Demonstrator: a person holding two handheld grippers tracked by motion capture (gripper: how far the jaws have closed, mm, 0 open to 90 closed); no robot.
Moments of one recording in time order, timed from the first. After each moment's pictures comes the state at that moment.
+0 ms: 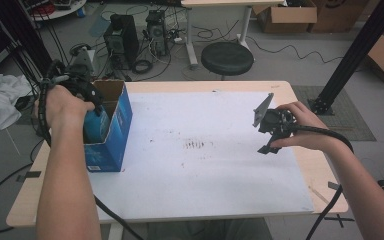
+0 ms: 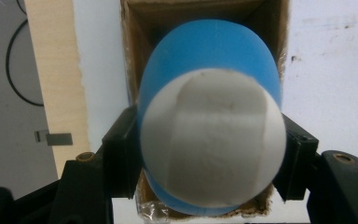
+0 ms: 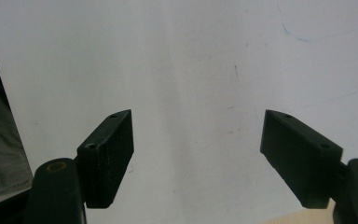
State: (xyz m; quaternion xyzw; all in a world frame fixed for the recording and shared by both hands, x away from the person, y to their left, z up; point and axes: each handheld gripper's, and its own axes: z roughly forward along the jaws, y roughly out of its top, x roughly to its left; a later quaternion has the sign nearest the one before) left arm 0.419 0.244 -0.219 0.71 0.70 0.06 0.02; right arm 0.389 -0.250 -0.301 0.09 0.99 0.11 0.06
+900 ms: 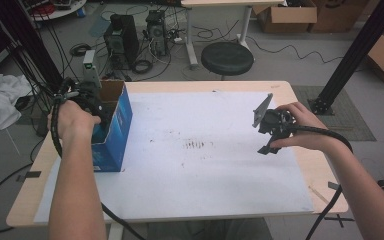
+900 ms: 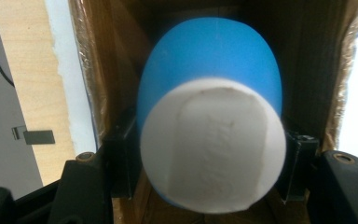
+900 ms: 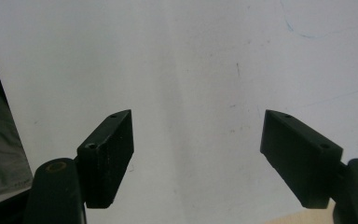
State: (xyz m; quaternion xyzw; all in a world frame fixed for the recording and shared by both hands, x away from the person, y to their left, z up) left arm 0.424 0.244 -0.269 0.71 0.70 0.04 0.00; right arm 0.391 -0.250 -0.304 0.09 0.99 0.11 0.06
